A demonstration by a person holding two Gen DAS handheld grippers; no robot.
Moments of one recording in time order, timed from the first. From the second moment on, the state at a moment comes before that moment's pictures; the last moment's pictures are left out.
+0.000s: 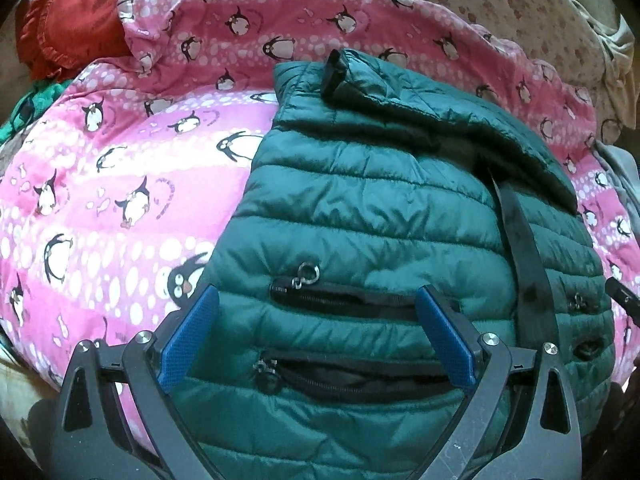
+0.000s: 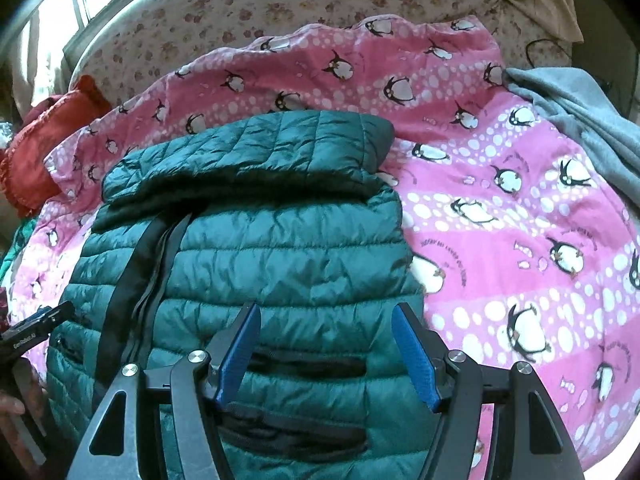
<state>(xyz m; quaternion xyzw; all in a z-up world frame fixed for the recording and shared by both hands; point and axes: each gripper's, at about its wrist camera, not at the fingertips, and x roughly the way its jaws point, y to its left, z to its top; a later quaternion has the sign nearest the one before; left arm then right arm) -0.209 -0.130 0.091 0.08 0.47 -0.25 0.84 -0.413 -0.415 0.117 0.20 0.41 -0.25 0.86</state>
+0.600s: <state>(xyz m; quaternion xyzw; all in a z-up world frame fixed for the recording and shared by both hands) -0.232 -0.107 0.093 0.08 0.47 -0.24 0.84 -0.449 -0.392 0.111 0.21 0.41 -0.23 0.86</state>
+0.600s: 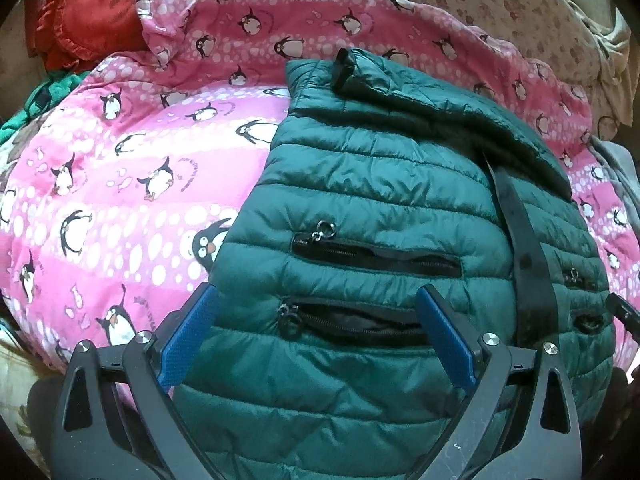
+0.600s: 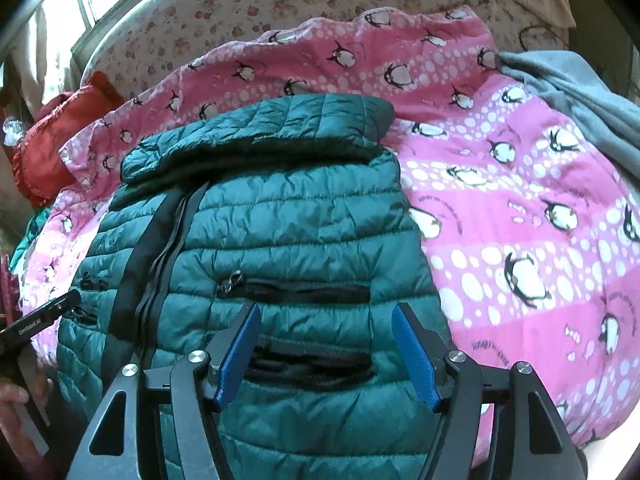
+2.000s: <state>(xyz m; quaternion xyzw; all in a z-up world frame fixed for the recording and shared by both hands) -0.277 -0.051 0.071 0.08 0.51 -0.24 0.82 -0.514 -0.359 0.089 0.22 0.43 -0.21 0.85</state>
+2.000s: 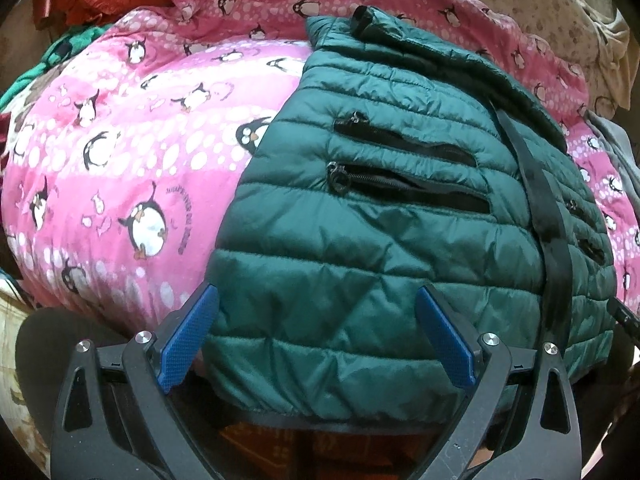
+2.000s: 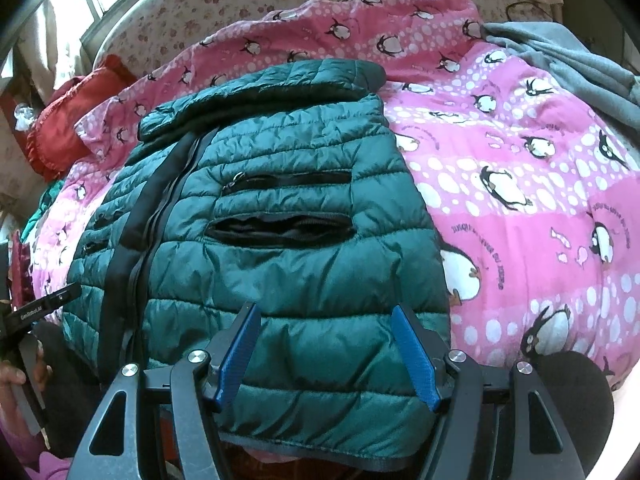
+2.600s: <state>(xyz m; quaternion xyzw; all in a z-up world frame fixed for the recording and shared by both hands) -0.255 0.009 0.045 -0.05 0.59 -0.22 0.77 -0.542 -0.371 0.083 0.24 0.43 -0.22 0.84</state>
